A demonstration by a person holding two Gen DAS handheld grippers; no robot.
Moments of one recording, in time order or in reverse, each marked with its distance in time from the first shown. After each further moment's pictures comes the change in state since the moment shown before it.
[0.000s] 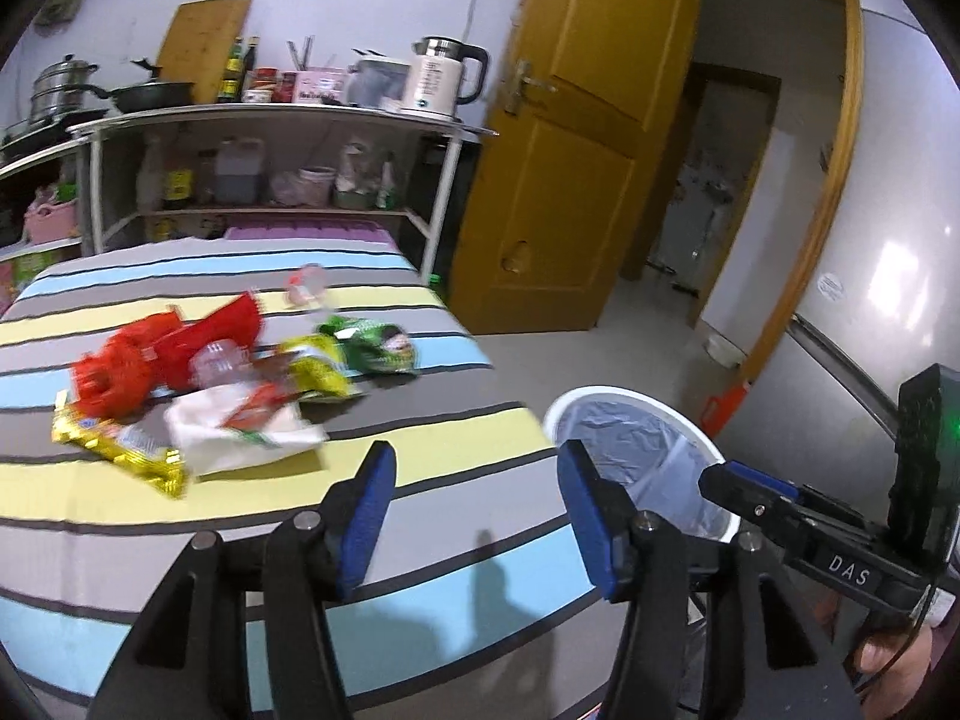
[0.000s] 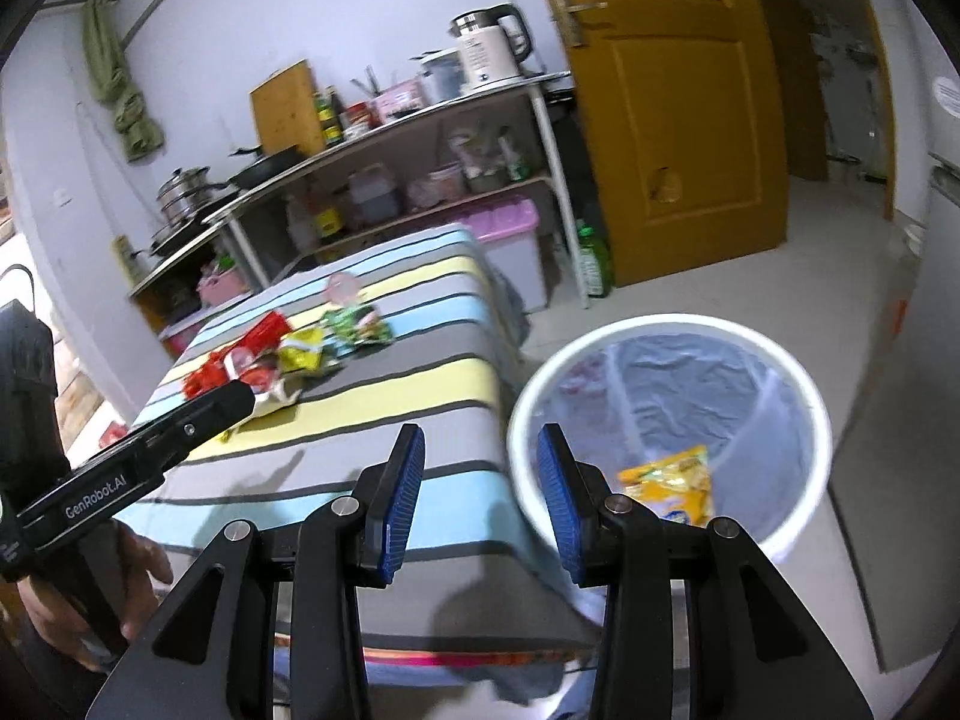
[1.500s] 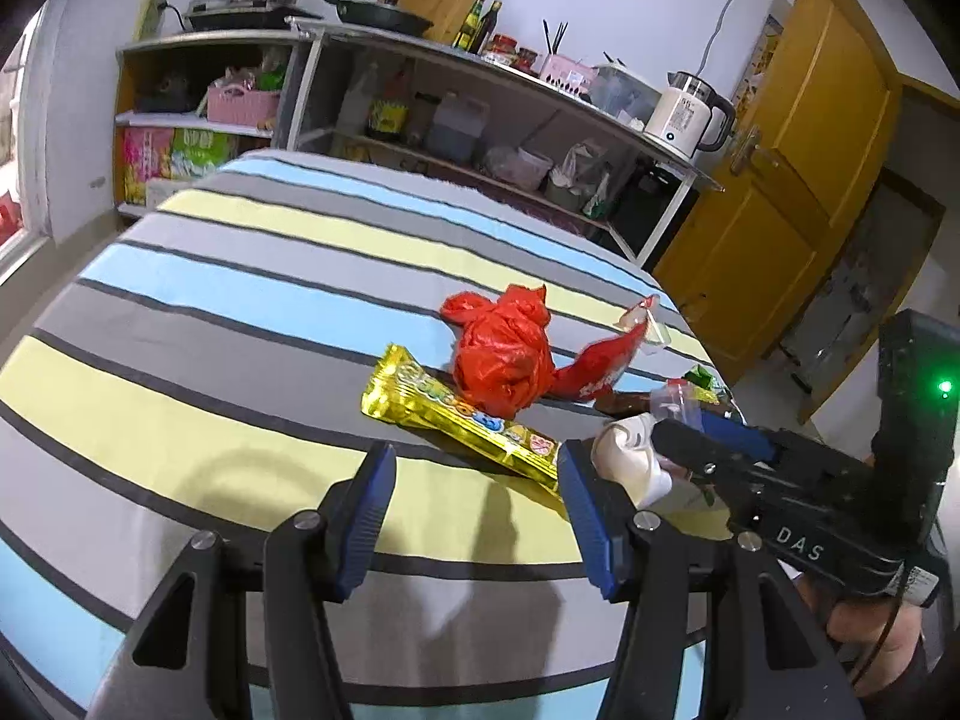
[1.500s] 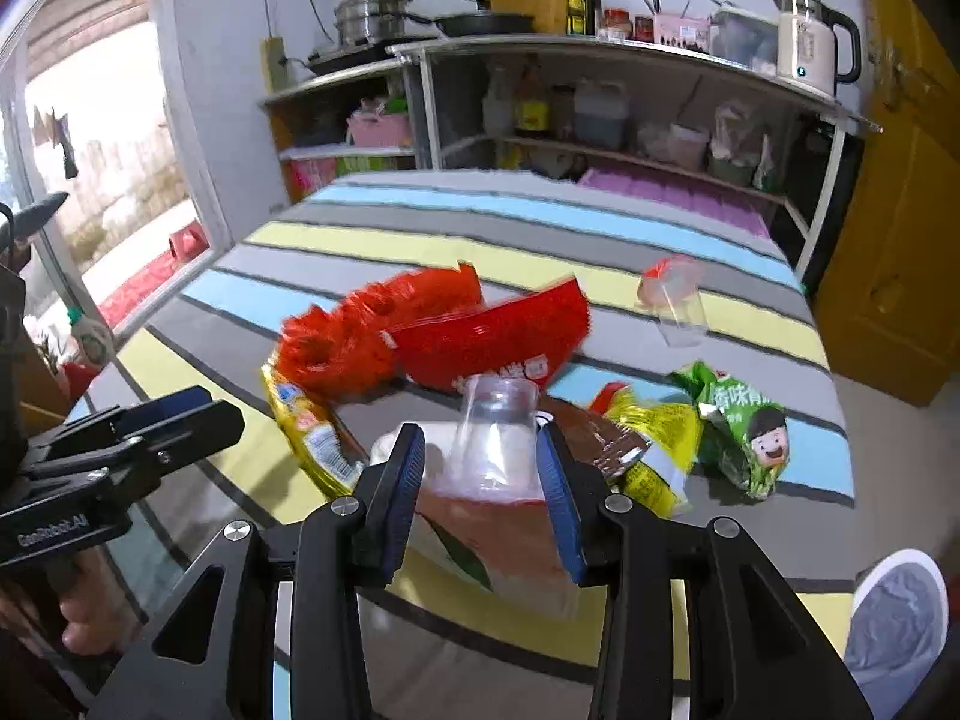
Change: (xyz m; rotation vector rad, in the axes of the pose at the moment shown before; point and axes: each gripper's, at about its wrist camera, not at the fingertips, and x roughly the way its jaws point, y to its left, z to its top) left arm -0.020 0.194 -0.016 -0.345 0.020 0.251; right arm 0.190 0.193 0.038 -0.443 0.238 0.216
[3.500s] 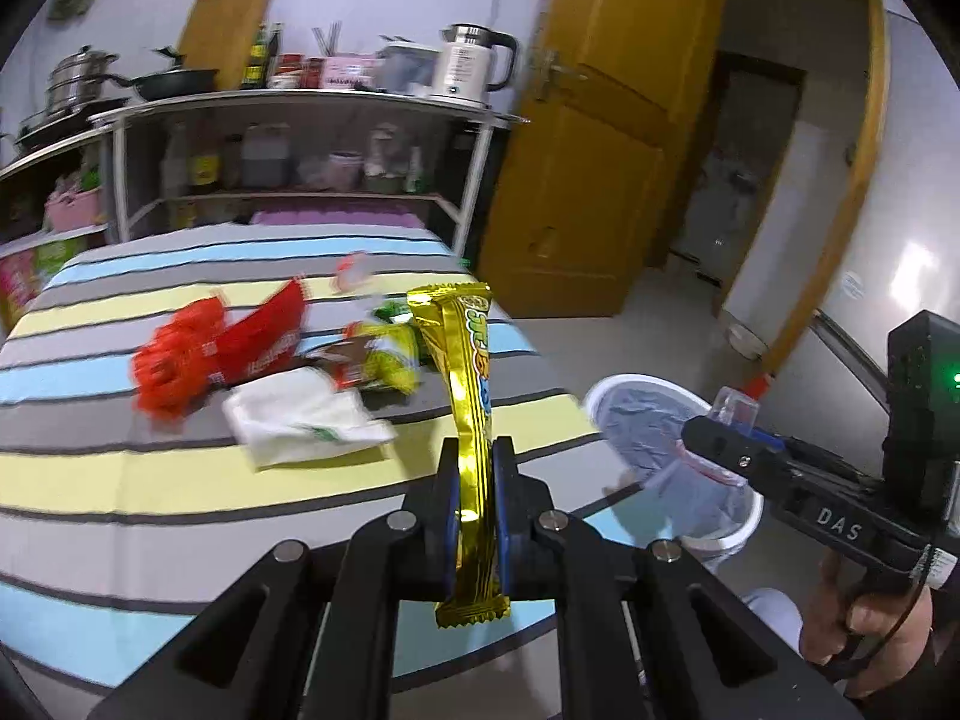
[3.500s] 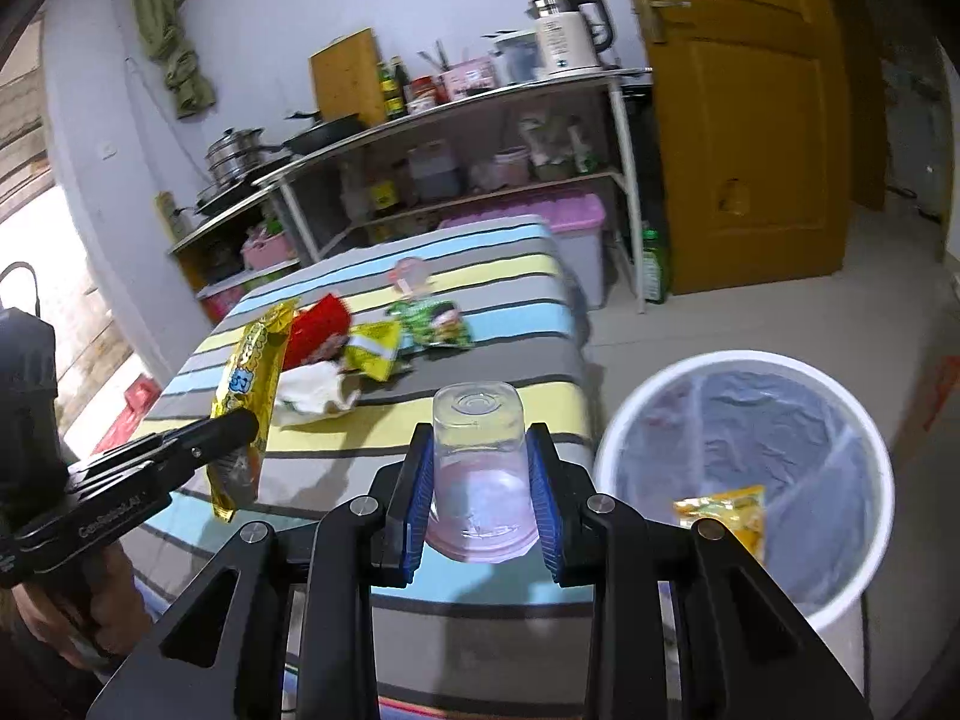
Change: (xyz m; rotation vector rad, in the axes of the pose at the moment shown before) left arm -0.030 -0.177 -0.043 0.352 0.026 -0.212; right arm -0.180 -0.102 -0.124 0.360 -0.218 -0.162
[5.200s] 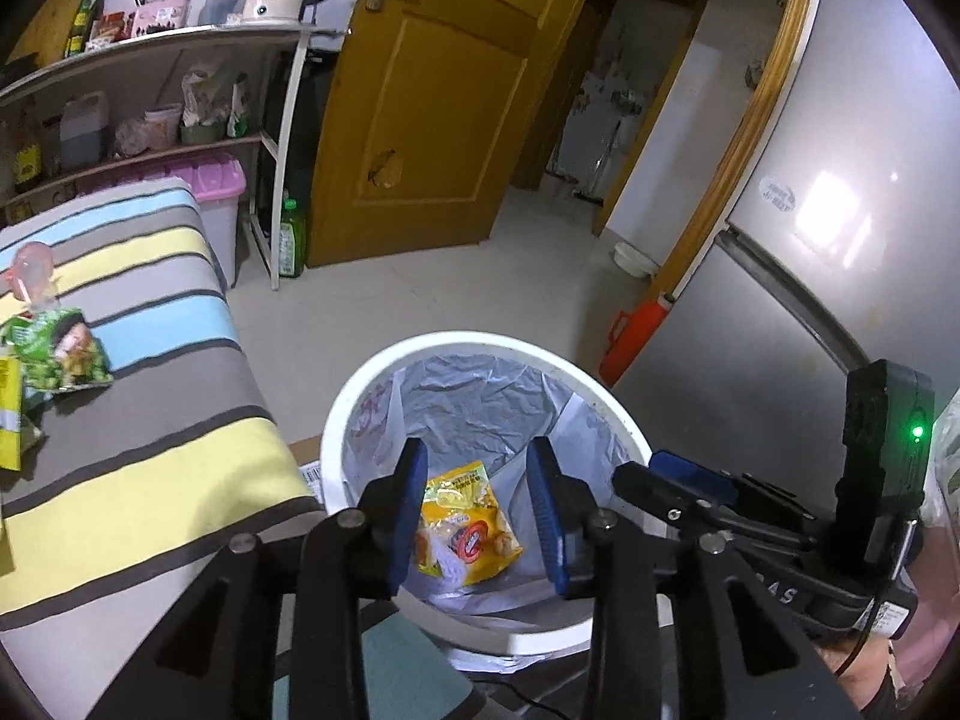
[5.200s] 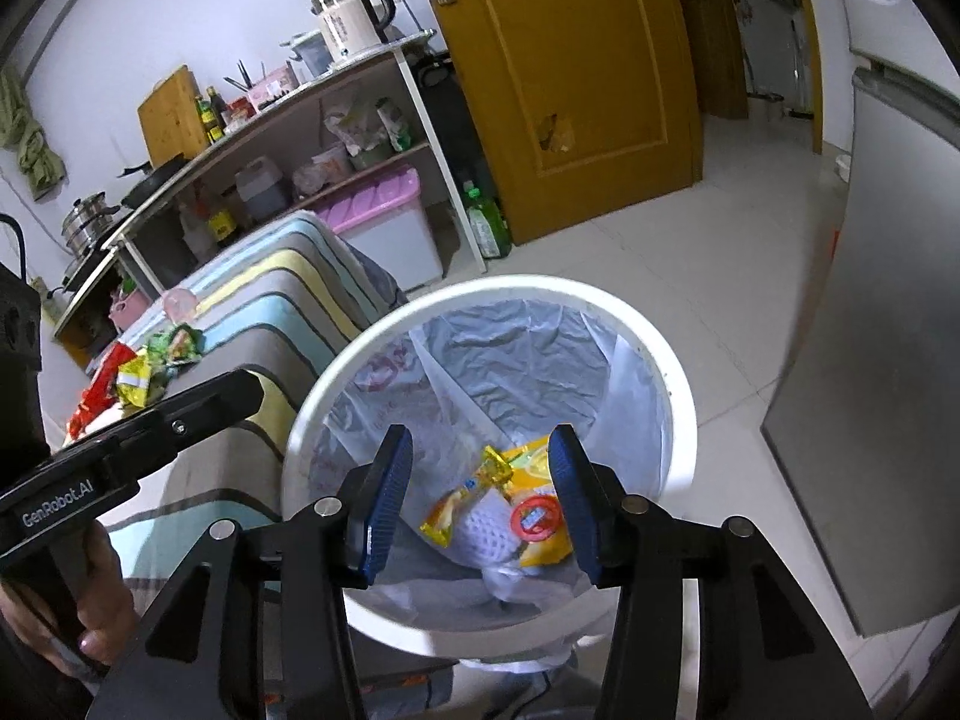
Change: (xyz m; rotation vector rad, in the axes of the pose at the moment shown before) left arm 0.125 -0.129 0.014 0.115 0.163 -0.278; right arm -0.012 -0.145 -0.021 0.230 0.026 -0.223
